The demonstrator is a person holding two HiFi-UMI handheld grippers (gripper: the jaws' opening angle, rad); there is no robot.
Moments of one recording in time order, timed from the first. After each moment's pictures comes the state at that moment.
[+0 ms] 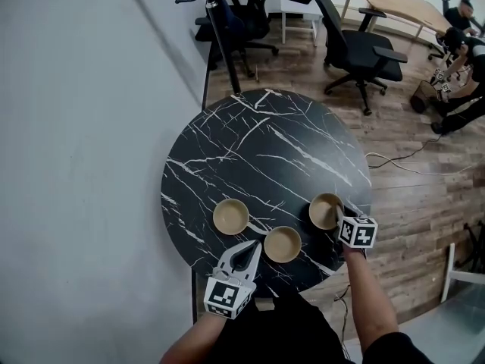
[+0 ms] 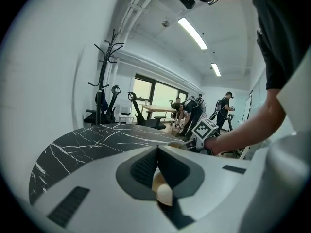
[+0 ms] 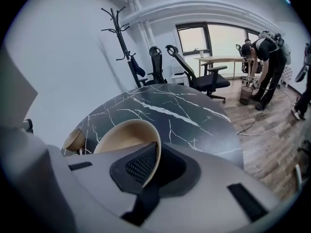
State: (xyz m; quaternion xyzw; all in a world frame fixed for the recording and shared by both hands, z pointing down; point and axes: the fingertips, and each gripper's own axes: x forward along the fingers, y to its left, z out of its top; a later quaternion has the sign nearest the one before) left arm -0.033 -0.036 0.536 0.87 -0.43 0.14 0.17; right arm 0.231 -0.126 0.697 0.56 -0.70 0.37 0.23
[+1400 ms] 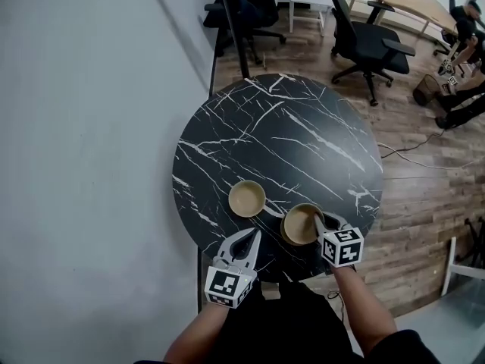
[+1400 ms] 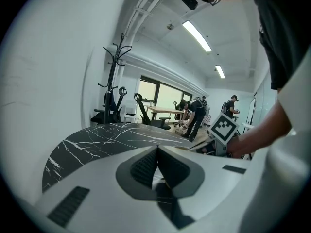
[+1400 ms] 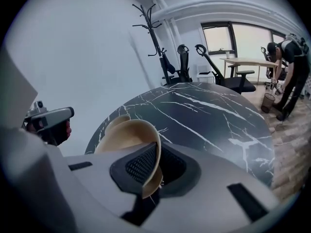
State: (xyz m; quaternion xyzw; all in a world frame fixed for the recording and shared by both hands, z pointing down) left arm -0.088 -0.020 0.541 0.86 -0.45 0.13 0.18; right arm 0.088 -0.055 0.652 0.47 -0.77 0.35 0.24
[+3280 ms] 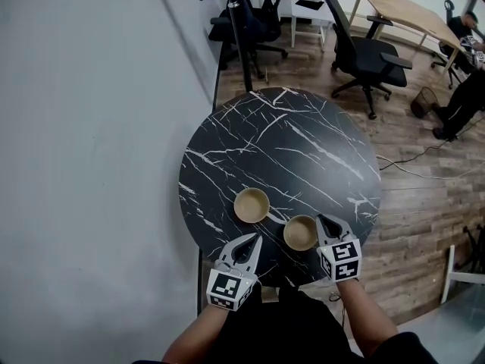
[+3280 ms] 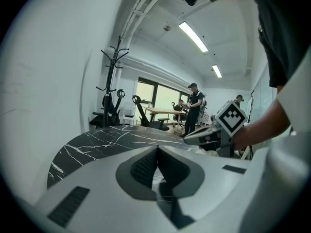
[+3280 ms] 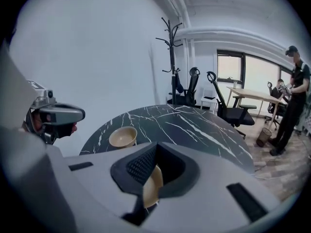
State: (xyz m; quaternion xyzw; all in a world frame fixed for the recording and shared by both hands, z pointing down) left arm -0.097 -0.016 0.530 0.87 -0.45 0.13 0.16; right arm 0.072 -0.062 0.585 0.49 -0.81 0.20 0.24
